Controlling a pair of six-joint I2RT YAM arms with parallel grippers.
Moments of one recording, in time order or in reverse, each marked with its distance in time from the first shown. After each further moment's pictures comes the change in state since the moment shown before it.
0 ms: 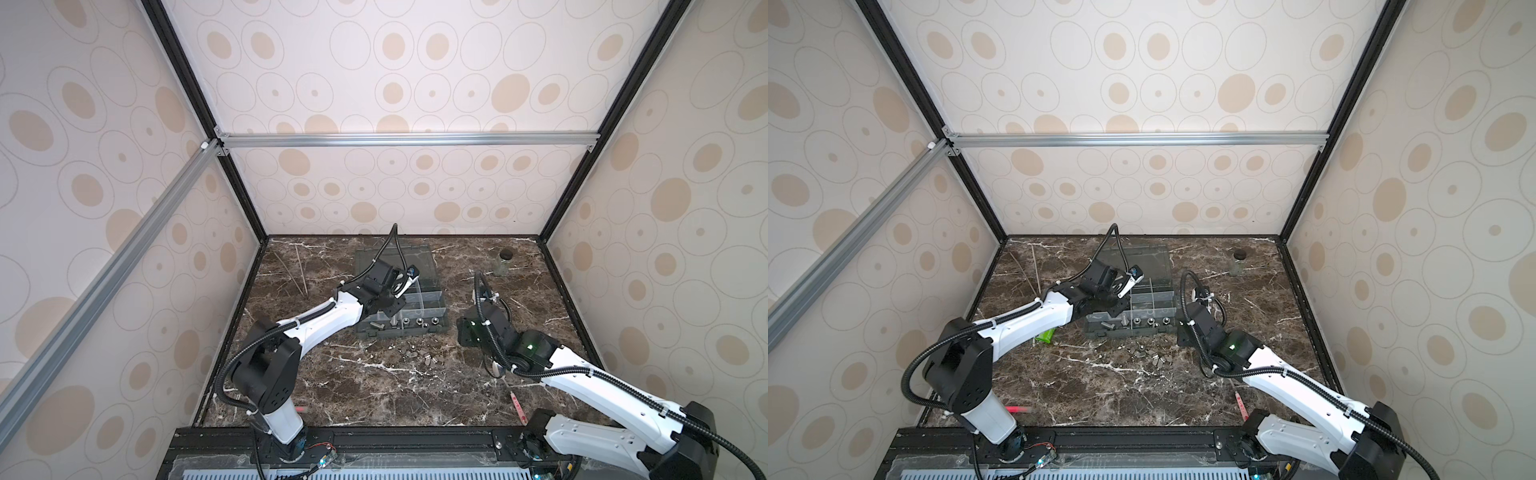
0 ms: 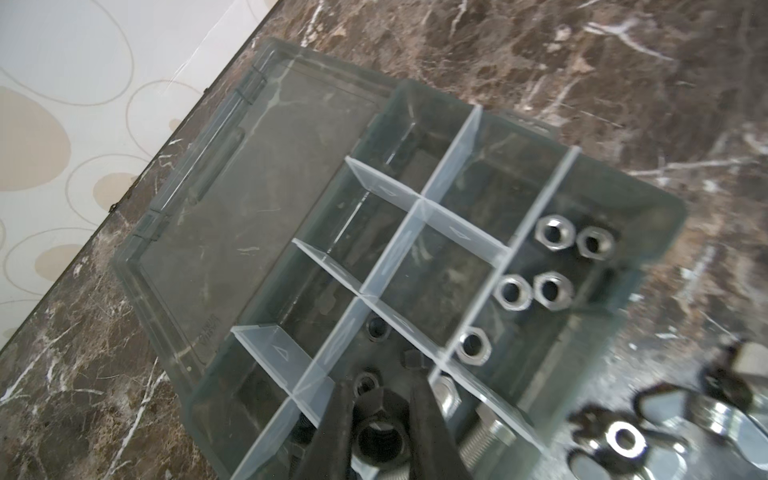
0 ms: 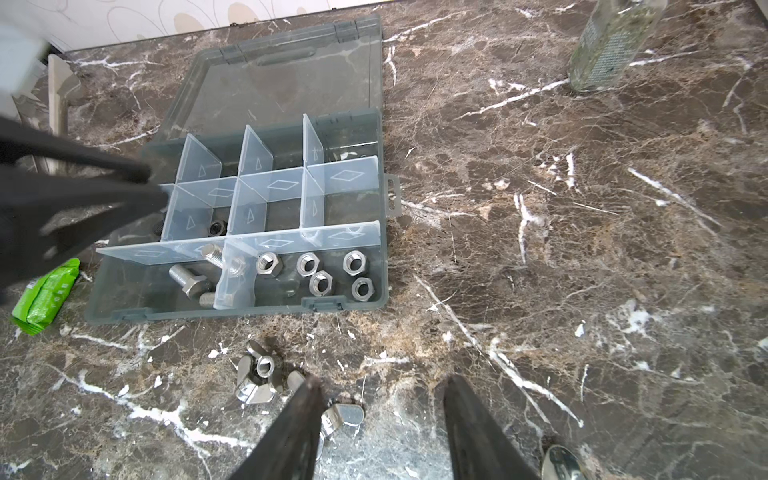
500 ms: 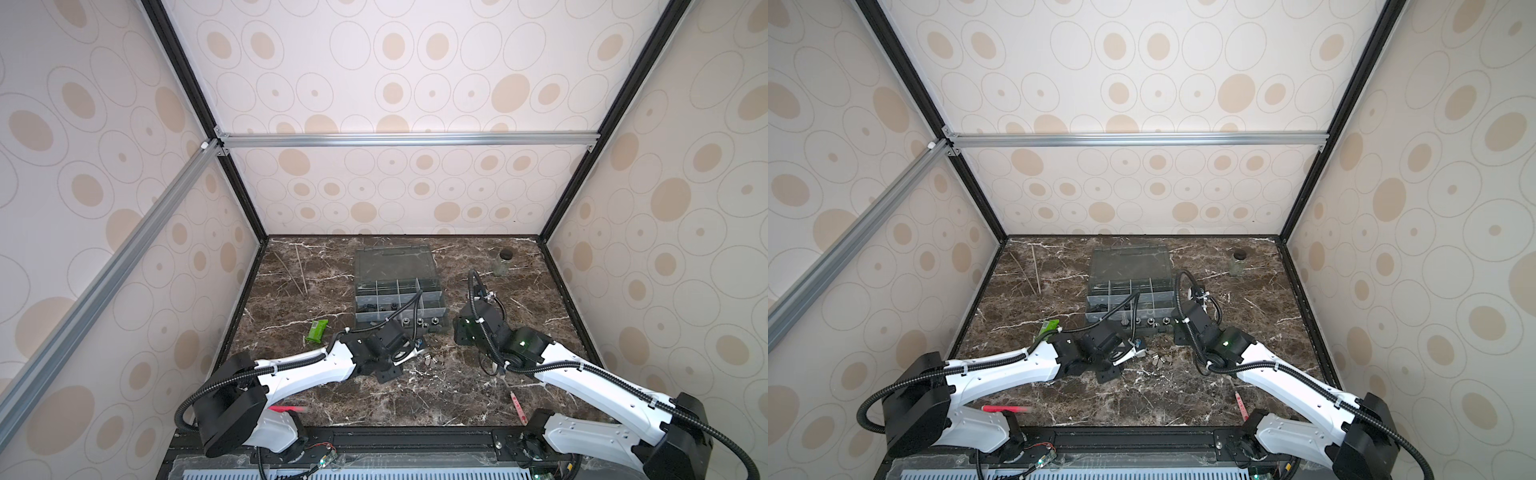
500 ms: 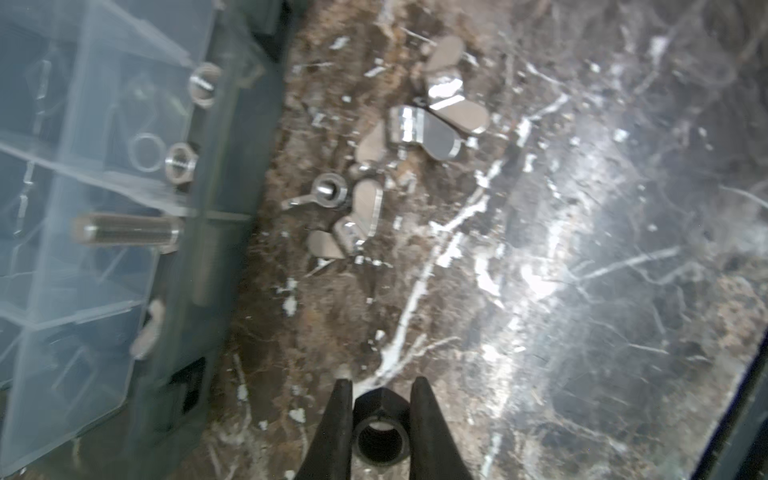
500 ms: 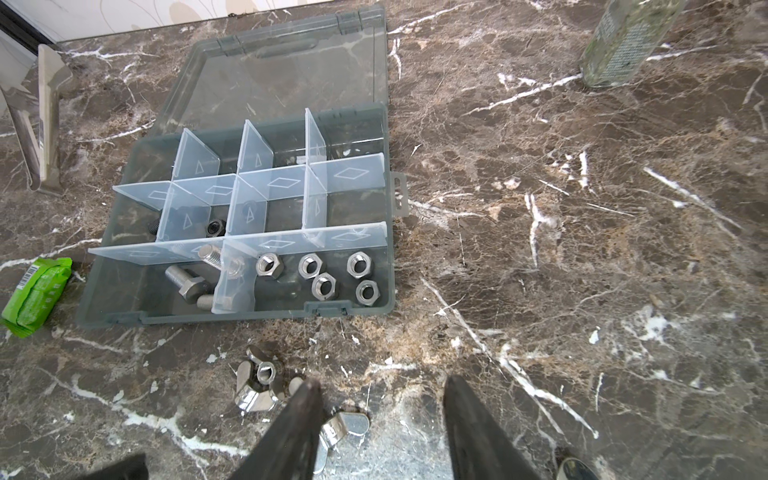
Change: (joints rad) left arm -0.299 -0.317 -0.390 -0.145 -0.047 -0.029; right arm 0.000 0.060 0.013 0.036 -0.006 -0.003
